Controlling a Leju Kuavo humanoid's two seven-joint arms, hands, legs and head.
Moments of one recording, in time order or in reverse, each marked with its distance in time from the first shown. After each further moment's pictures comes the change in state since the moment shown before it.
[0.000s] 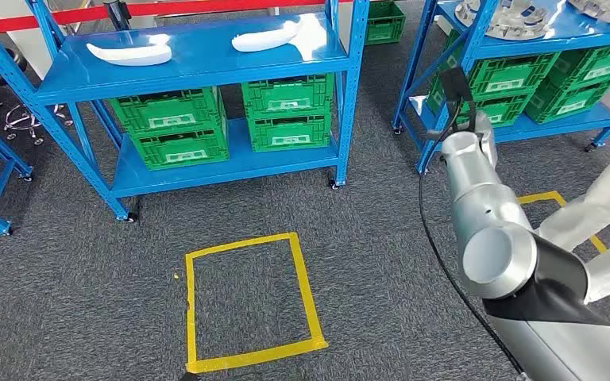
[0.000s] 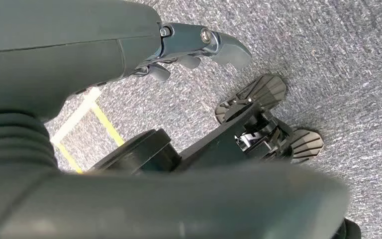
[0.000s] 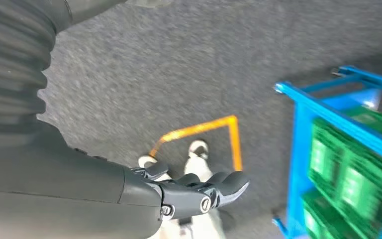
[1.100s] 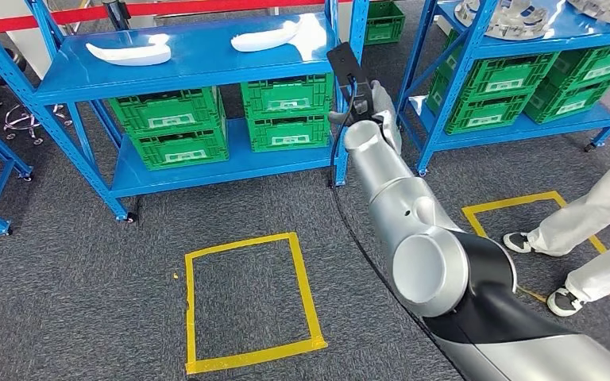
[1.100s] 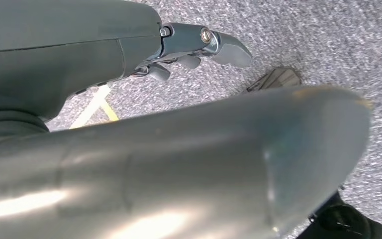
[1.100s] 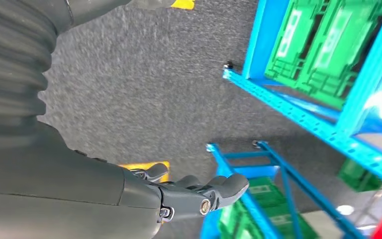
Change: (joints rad) left arm 0.015 -0.006 0.006 0.000 -0.024 0.000 0.025; right arm -0.025 0.356 0.090 -0.007 0.035 -0.045 -0.065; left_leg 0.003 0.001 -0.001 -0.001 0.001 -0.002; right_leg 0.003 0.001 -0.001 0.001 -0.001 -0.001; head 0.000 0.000
